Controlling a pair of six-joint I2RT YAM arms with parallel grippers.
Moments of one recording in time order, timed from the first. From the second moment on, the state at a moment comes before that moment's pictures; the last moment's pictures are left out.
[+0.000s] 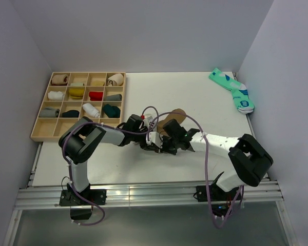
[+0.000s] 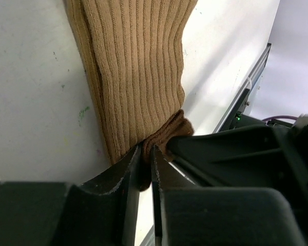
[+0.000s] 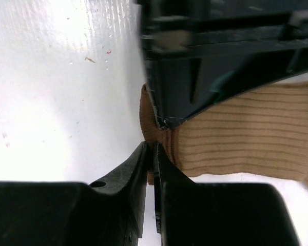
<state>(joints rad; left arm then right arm) -0.68 1.92 0.84 0.30 0.64 -0.86 0.77 1.46 0.73 -0.29 -0.28 -0.64</state>
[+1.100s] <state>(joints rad) -0.73 1.77 0.71 0.41 0.40 -0.83 0.49 1.77 1.07 -0.73 -0.70 -0.63</state>
